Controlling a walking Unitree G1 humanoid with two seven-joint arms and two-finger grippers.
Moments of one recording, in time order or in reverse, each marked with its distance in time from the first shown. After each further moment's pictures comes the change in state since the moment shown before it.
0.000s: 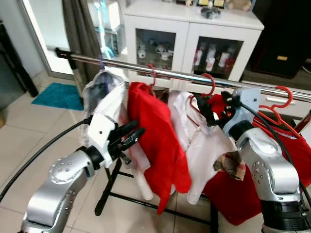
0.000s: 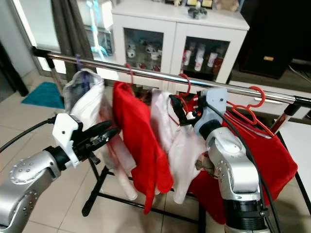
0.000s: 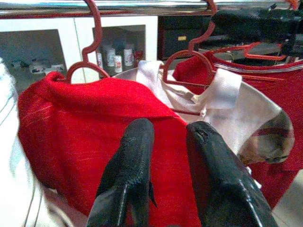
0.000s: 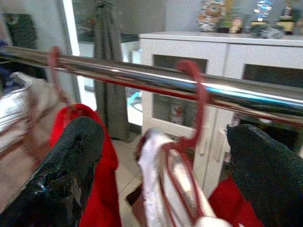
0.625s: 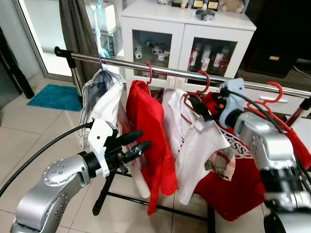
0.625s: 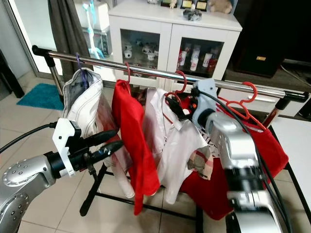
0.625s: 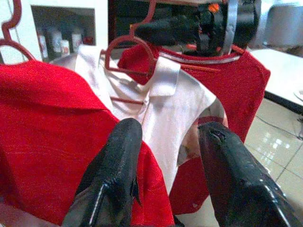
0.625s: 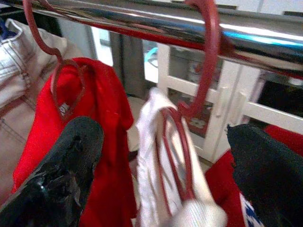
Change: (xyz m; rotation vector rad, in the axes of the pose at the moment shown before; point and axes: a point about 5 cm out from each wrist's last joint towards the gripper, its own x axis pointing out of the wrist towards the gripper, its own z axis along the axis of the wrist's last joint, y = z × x) left arm -0.010 -0.010 -0.001 -0.090 0.054 -0.174; right arm 0.044 -0.019 -0.004 0.013 0.219 0.133
